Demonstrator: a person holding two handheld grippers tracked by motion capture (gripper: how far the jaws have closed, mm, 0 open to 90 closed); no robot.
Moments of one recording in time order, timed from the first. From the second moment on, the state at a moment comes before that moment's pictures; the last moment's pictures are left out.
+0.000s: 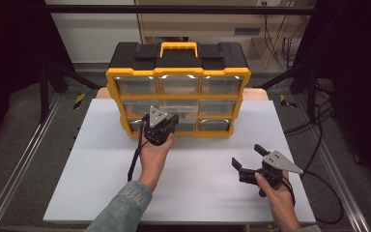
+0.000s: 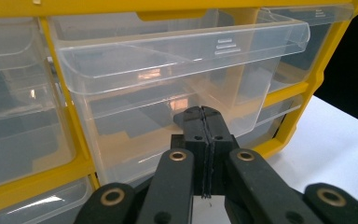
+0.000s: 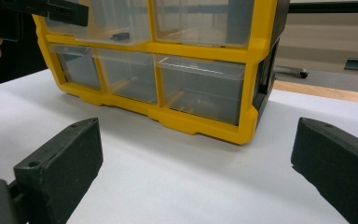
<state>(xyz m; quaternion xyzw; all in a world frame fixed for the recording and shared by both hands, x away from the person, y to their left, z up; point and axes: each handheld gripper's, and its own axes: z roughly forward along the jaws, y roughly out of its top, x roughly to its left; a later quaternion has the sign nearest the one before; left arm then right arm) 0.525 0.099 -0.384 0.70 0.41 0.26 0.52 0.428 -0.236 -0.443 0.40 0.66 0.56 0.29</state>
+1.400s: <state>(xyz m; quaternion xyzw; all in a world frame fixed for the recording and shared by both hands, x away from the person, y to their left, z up) 0.536 0.097 -0.378 0.70 0.41 0.27 0.52 0.428 -0.235 -0.443 0.41 0.66 0.56 0.29</state>
